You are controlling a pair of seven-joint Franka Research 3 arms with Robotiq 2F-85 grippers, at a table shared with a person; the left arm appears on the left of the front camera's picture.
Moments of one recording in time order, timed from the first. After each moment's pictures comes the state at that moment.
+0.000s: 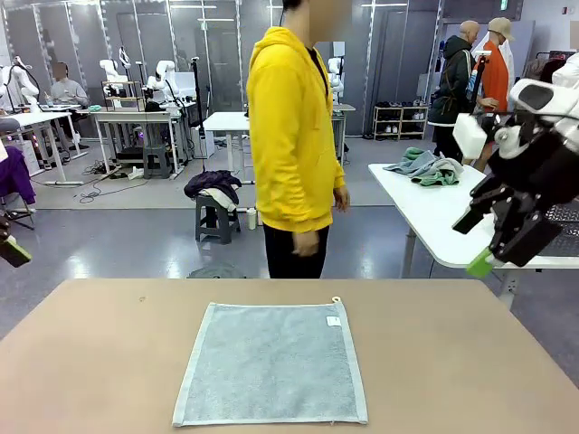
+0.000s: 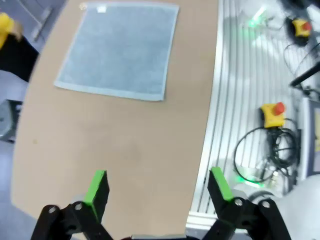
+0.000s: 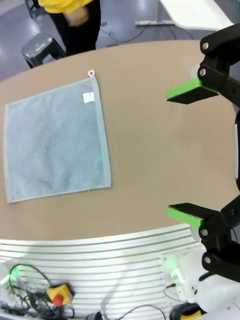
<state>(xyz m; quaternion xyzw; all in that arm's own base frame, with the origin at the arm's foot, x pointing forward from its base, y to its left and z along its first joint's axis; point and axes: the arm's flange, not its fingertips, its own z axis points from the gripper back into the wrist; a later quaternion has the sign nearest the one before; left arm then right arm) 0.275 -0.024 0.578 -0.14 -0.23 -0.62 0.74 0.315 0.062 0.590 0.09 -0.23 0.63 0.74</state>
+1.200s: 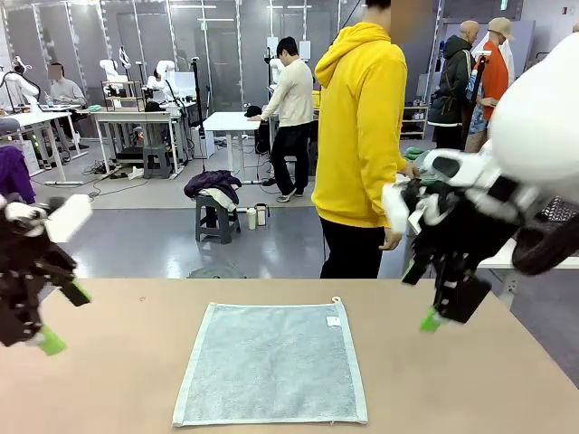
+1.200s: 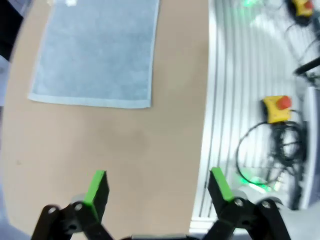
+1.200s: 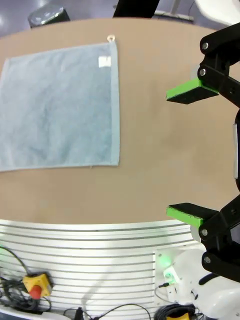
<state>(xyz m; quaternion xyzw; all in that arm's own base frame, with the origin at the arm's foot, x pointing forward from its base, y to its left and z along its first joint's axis) 0.284 -0.108 0.523 -0.11 -0.18 -0.66 0.72 0.314 0.139 0.522 0.09 -0.16 0.69 0.70</state>
